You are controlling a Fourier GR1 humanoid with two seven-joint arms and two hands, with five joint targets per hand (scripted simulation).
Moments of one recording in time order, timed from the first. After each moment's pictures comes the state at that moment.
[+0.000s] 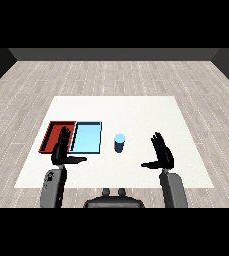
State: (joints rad) left arm -0.01 0.06 0.06 -1.65 0.06 -0.08 -0.29; right arm 0.06 -0.05 -0.04 -1.62 -0.24 0.22 -0.14
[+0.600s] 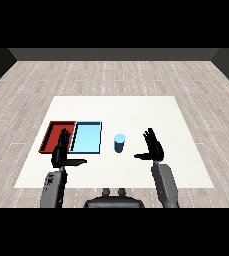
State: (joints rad) left arm 0.03 0.05 0.06 -1.65 0.06 -0.08 -0.33; right arm -0.11 -0.01 -0.03 -1.40 -0.27 0.15 -0.16
